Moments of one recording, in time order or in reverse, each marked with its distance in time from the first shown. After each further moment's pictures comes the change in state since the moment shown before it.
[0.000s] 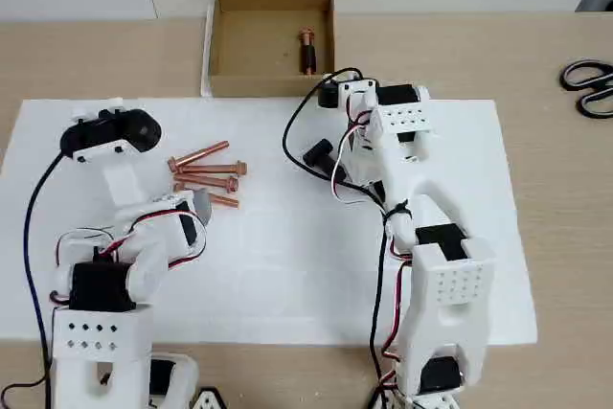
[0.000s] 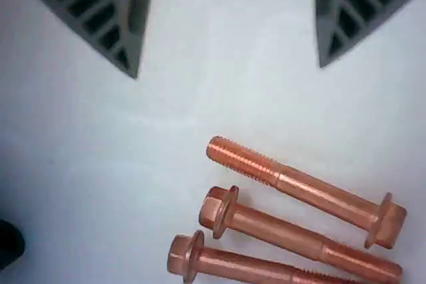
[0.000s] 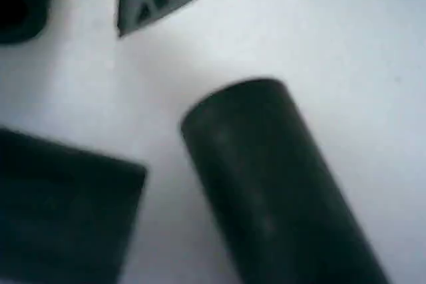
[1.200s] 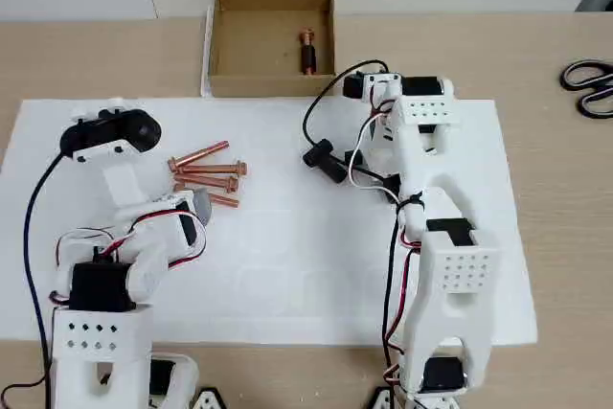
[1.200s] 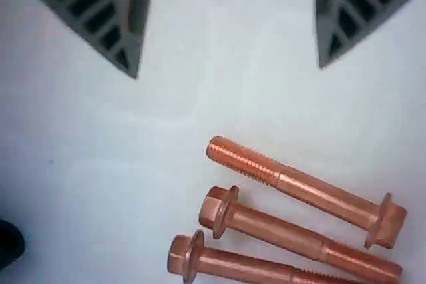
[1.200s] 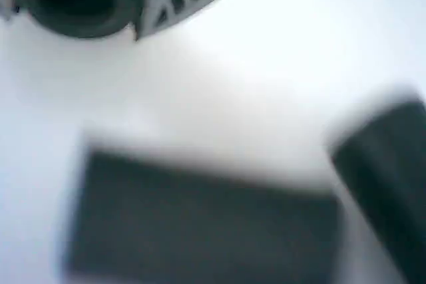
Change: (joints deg) left arm 0.0 0.0 0.0 0.0 0.0; right arm 5.4 4.8 -9.9 7.6 0.1
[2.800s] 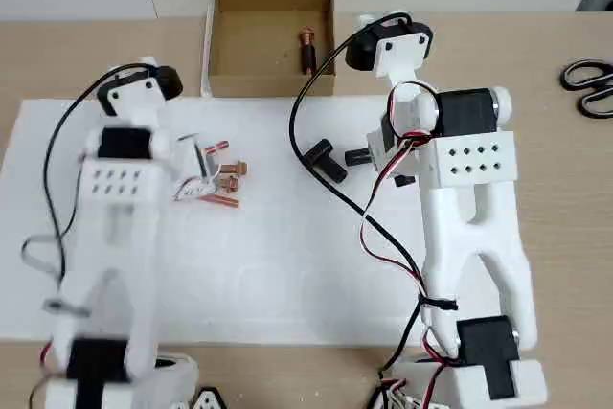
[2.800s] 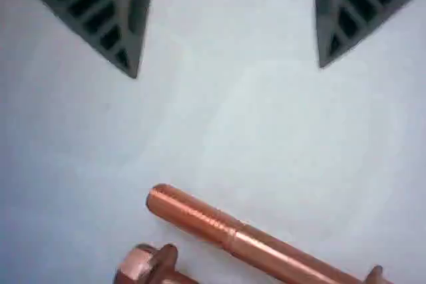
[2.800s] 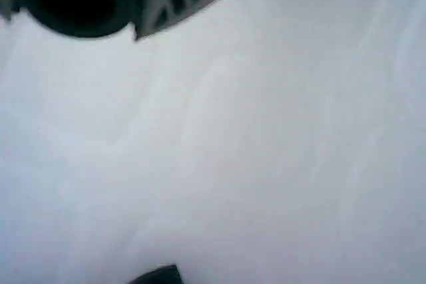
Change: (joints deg) left arm 0.0 49.1 -34.5 14.6 4.8; right arm -4.2 -43.7 15.3 6.0 -3.1
